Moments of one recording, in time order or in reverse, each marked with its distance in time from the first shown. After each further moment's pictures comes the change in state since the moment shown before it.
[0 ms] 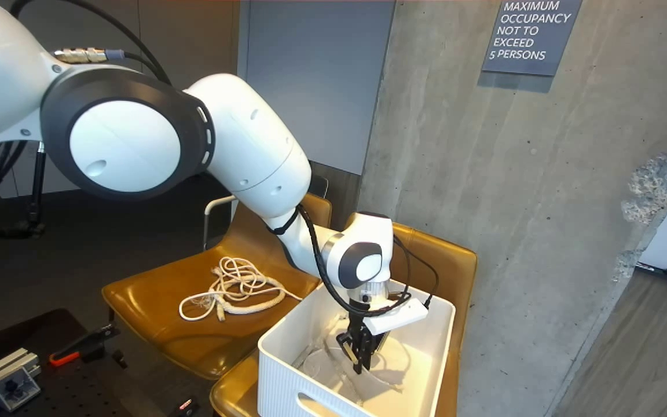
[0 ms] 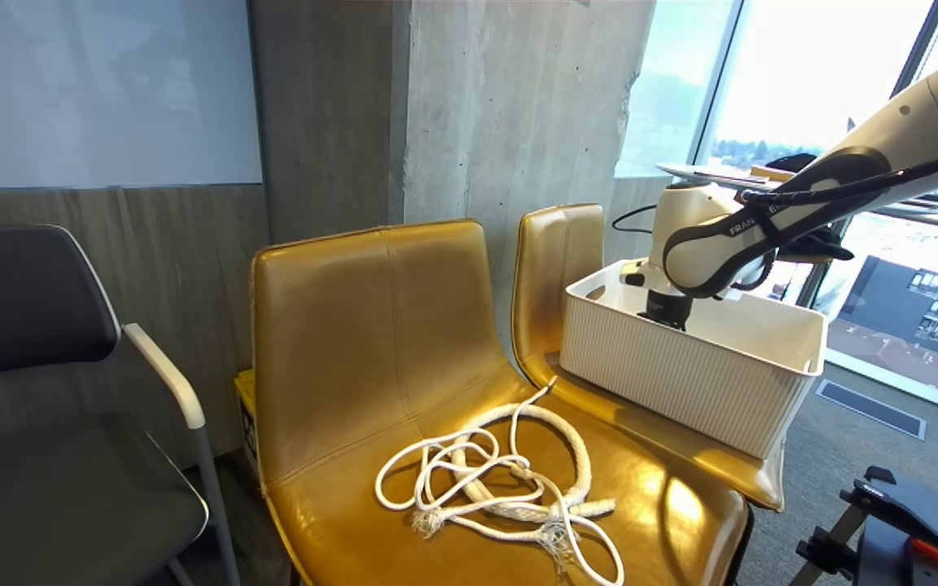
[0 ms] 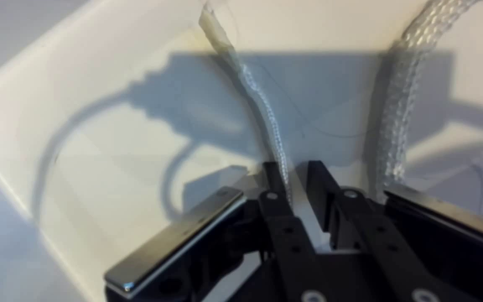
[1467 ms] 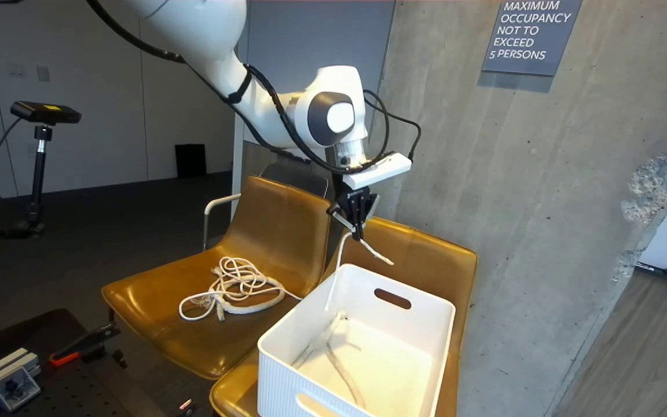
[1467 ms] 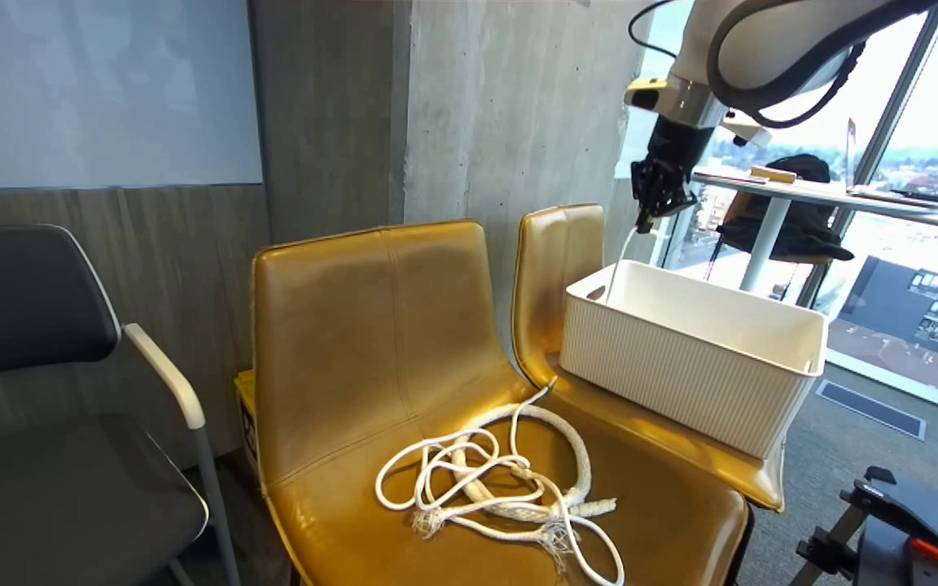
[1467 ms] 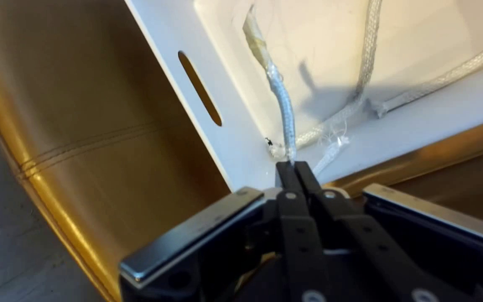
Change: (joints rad) arm 0.139 -0.536 0.018 -0.275 0.001 0.002 0.092
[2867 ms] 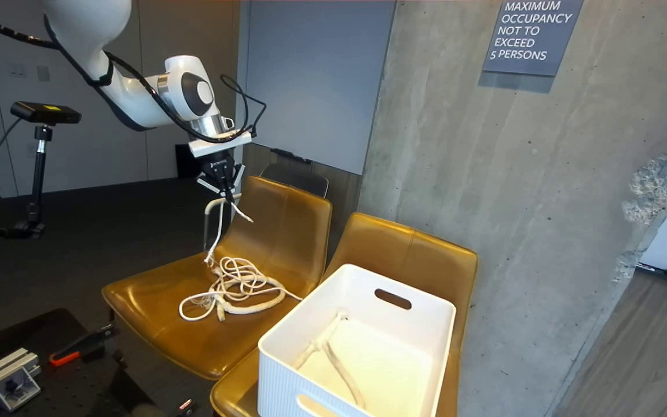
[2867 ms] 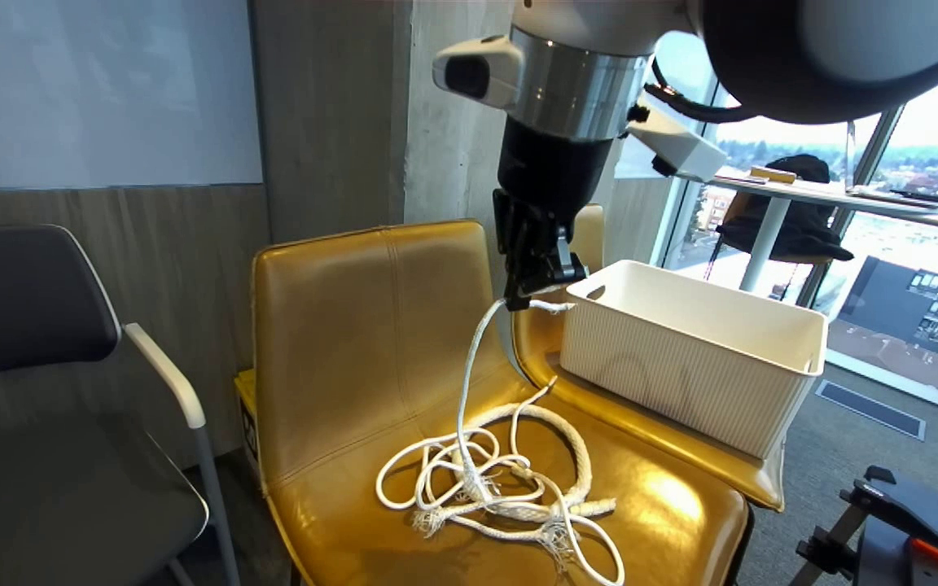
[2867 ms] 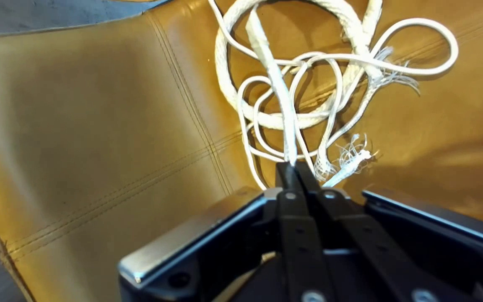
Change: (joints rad) arm 0.438 -0.079 0.121 -0.158 -0.226 -0.049 0.679
